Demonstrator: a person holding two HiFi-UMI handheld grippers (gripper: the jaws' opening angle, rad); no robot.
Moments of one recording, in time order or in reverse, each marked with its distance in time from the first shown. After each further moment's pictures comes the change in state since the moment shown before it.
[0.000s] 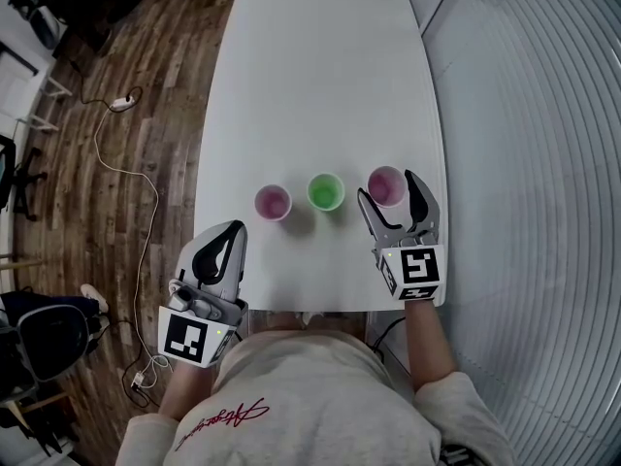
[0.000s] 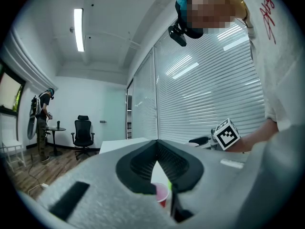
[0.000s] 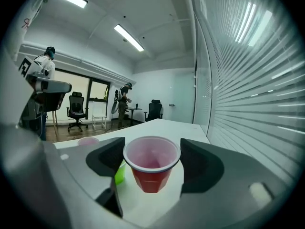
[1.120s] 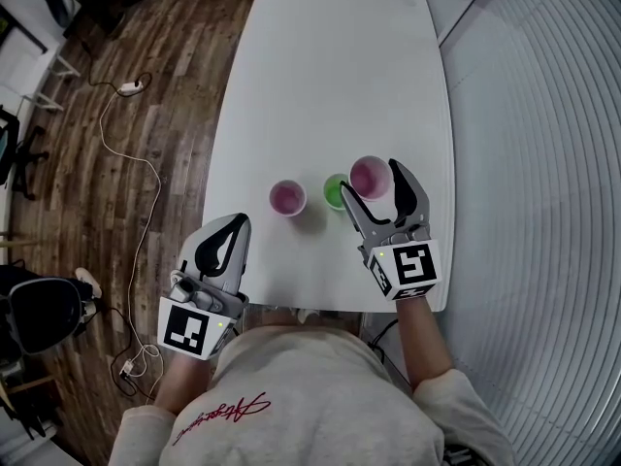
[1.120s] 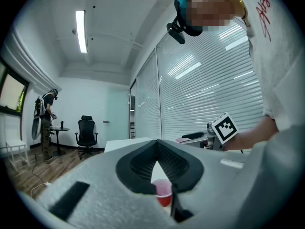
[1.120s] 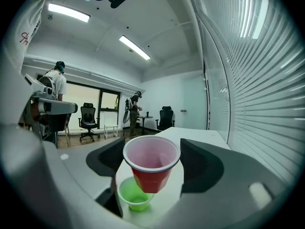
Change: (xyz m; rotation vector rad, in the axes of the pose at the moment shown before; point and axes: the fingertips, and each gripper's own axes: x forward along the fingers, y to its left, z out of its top) left arm -0.016 0.018 -0.004 -0.004 -0.003 0.033; right arm 0.025 0.058 0.047 0.035 -0.091 0.149
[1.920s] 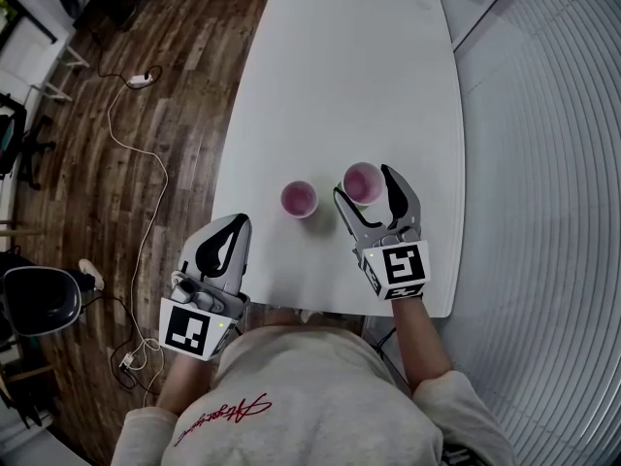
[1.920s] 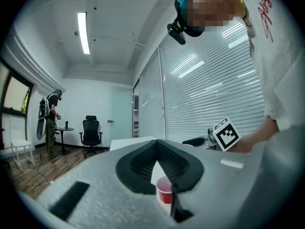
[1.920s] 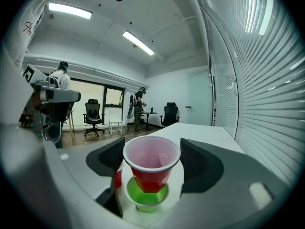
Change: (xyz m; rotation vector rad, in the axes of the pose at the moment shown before) left arm -0.014 0.018 -0.003 -0.002 0.003 0.046; right arm 0.022 0.030 -0.024 -0.023 0.048 0.051
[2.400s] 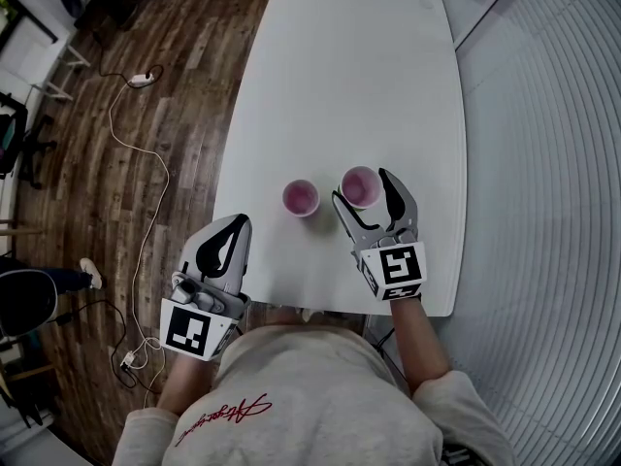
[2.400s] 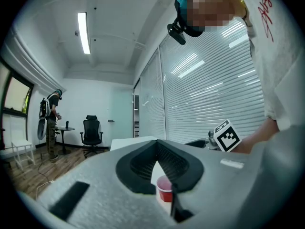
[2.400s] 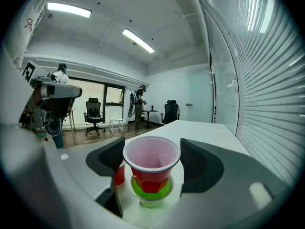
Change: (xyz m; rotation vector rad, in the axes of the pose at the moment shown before) left arm -0.007 0.000 0.001 -0.002 0.002 0.006; right arm -0.002 0.009 -0.011 0.006 0.025 0.005
